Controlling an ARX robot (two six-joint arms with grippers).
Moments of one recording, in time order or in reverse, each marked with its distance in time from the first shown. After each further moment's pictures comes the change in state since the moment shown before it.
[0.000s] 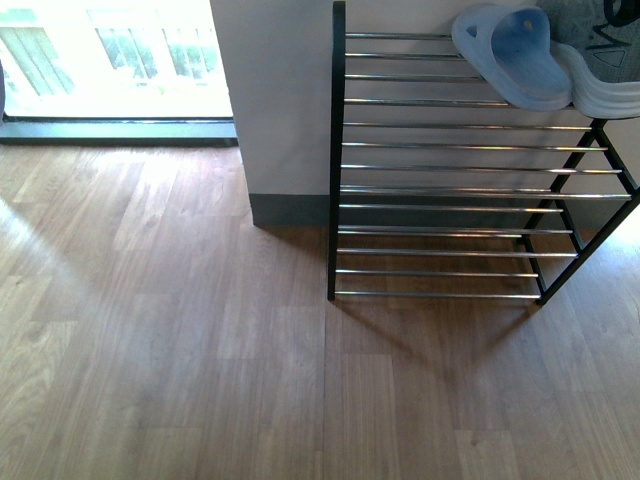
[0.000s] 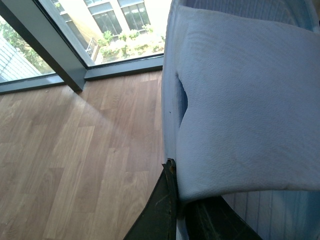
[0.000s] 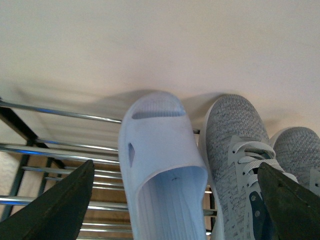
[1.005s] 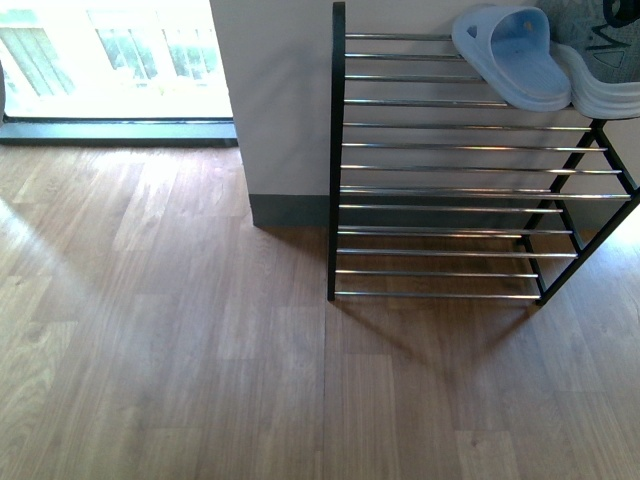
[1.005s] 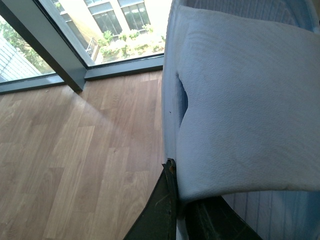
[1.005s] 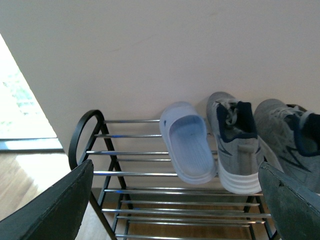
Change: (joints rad) left arm 0.000 0.000 0.000 0.000 0.000 0.000; right arm -0.046 -1.082 -1.736 1.125 -0.198 0.235
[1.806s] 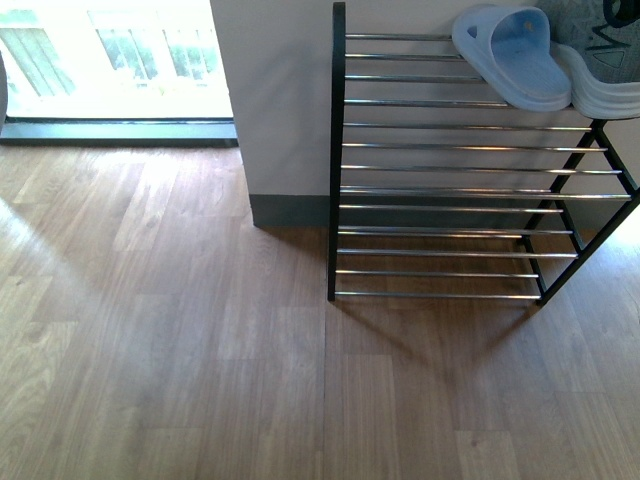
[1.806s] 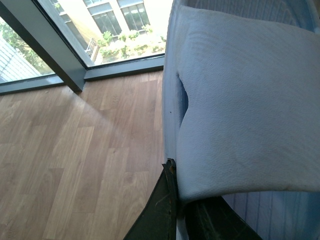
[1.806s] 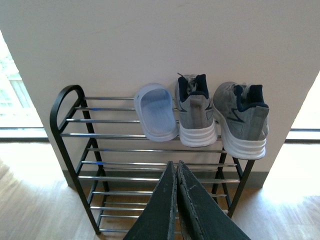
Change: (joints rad) left arm -0.001 0.000 0.000 0.000 0.000 0.000; right arm -0.146 -0.439 -0.399 -0.021 -0.097 -0.088
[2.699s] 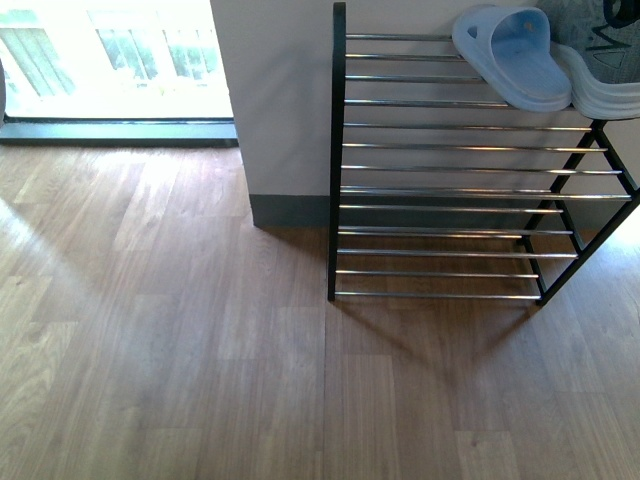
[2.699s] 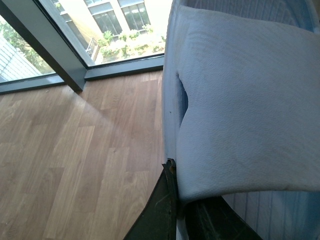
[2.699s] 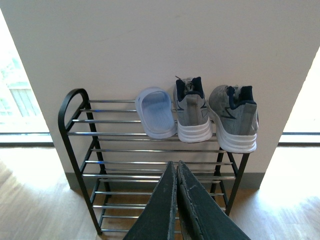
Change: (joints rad) left arm 0.000 0.000 0.000 0.000 0.000 0.000; right arm 0.000 -0.531 -0.087 -0.413 0.000 0.000
